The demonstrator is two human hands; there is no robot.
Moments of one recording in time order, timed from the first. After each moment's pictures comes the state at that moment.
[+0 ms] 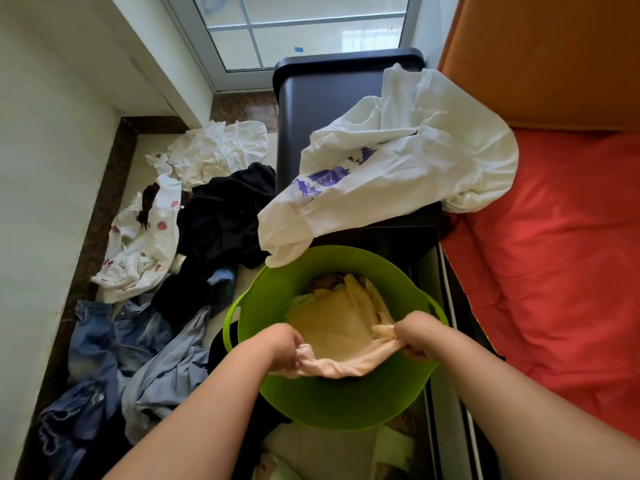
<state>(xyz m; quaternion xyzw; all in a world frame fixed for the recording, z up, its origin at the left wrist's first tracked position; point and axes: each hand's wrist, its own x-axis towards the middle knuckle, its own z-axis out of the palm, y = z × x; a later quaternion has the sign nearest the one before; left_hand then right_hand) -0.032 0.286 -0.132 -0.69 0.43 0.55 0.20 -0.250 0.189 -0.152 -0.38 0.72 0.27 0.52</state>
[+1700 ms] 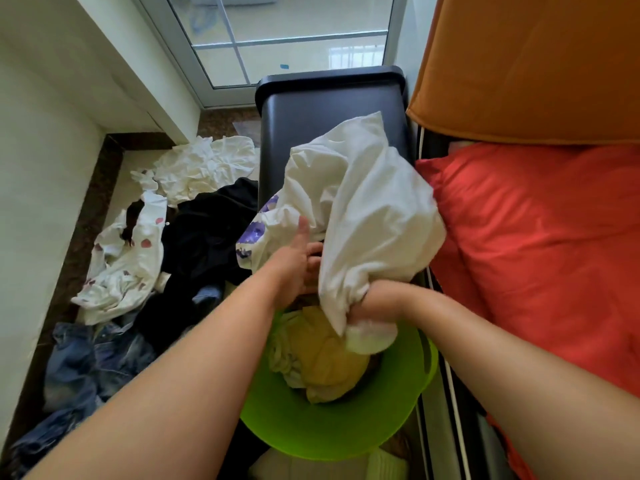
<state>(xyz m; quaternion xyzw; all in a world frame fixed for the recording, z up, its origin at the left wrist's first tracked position) -0.051 0.152 -0.112 -0.64 0.16 0.69 -0.29 -0.216 0.126 -0.078 -0.58 0.55 0.21 0.56</state>
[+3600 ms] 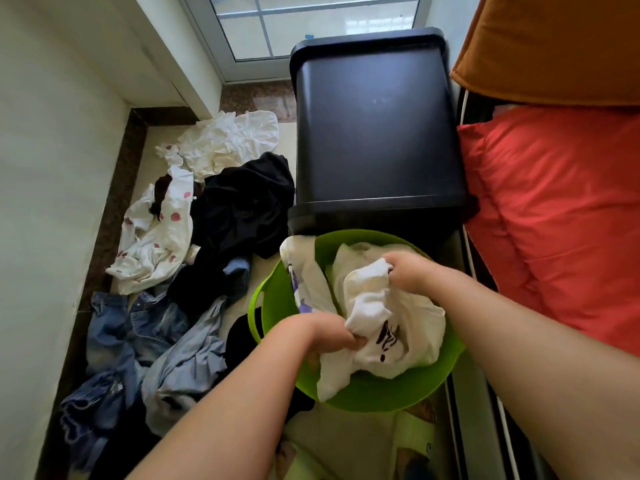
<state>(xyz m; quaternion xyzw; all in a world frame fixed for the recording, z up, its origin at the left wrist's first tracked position) -0.046 0.285 -0.128 -0.63 0.33 0.69 0.11 -0.192 0.164 -0.144 -0.72 0.50 0.19 0.44</state>
